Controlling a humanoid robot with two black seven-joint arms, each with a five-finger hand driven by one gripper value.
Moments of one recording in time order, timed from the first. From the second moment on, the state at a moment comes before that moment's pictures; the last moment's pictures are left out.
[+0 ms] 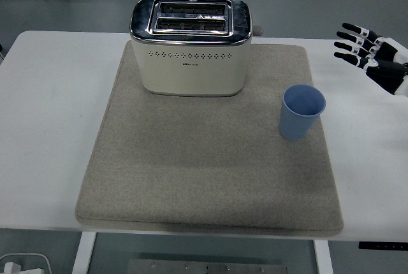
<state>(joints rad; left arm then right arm) -0.01 0.00 -0.03 -0.12 -0.06 -0.02 -0.06 0.77 -0.68 0.54 0.92 -0.32 0.47 0.35</state>
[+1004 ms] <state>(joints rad) -0.01 0.00 -0.03 -0.12 -0.06 -0.02 -0.06 0.63 -0.73 0.53 0.97 -0.56 0.51 0.55</state>
